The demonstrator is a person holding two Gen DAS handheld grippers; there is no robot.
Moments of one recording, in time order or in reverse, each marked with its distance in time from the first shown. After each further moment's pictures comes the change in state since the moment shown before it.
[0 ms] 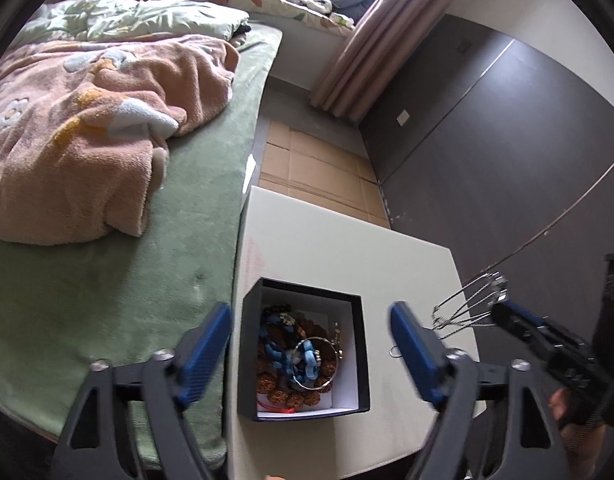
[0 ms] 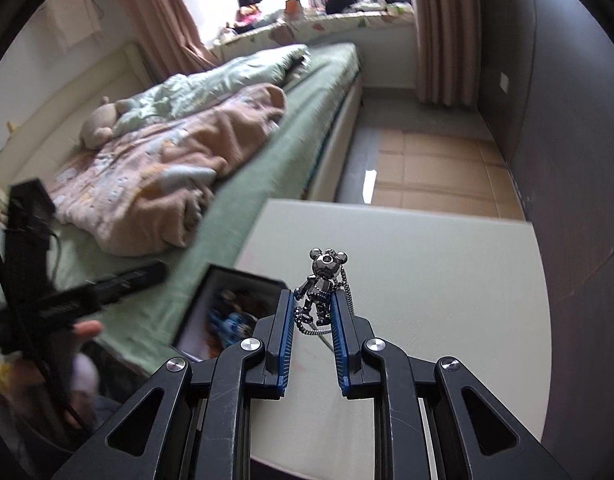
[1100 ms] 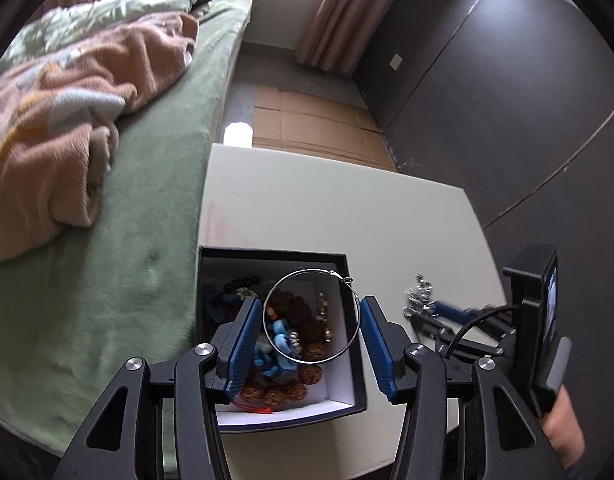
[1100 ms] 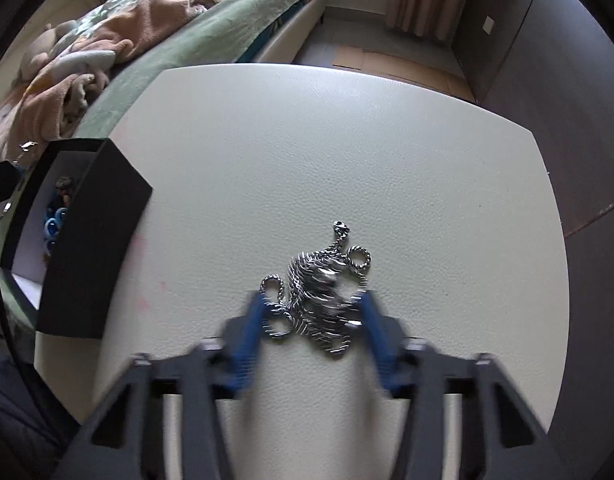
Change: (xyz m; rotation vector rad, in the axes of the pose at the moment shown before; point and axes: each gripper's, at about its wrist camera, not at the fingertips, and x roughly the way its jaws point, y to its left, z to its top) left arm 0.061 -0.039 -0.016 0.130 0.162 0.064; right arm 0.115 -0.068 -0.070 -0.035 0.300 -0.202
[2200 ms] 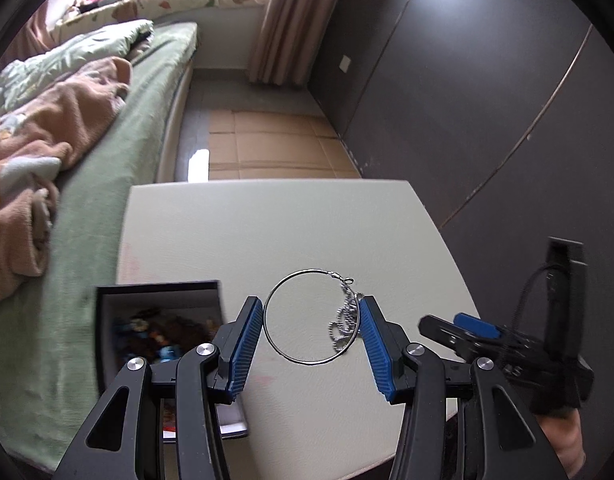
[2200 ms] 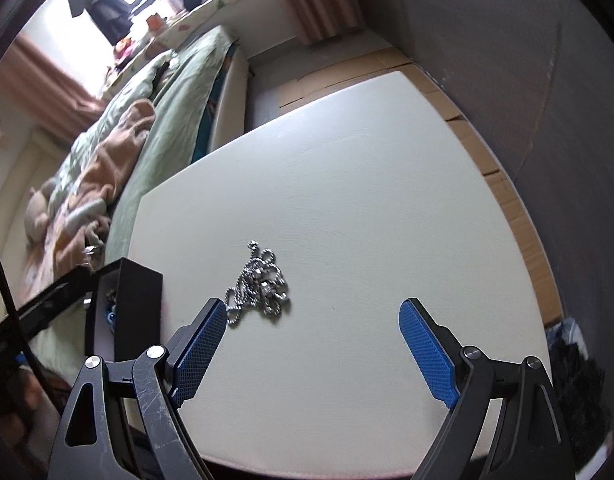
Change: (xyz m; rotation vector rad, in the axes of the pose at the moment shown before) left arm -0.001 -0.085 -0.001 0.163 -0.071 -0.026; right arm -0.044 -0.092 -0.044 0.479 -0.150 0.186
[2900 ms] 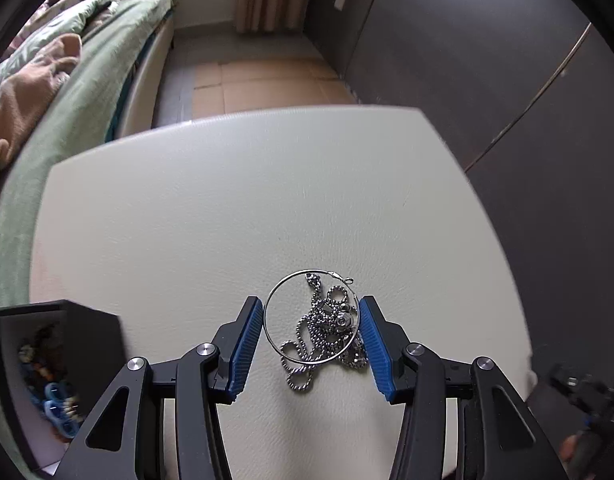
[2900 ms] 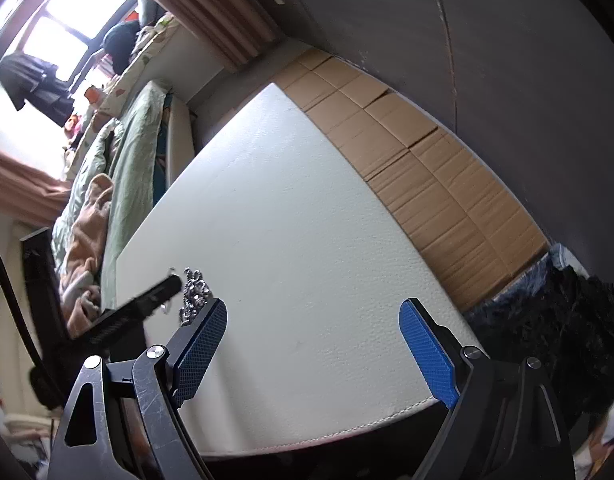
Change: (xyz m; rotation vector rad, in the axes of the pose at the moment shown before) left arm 0.117 -0.053 0.003 0.062 0.202 0.060; right arm -0.035 -0.082 -0.031 0.318 -0.056 -0.014
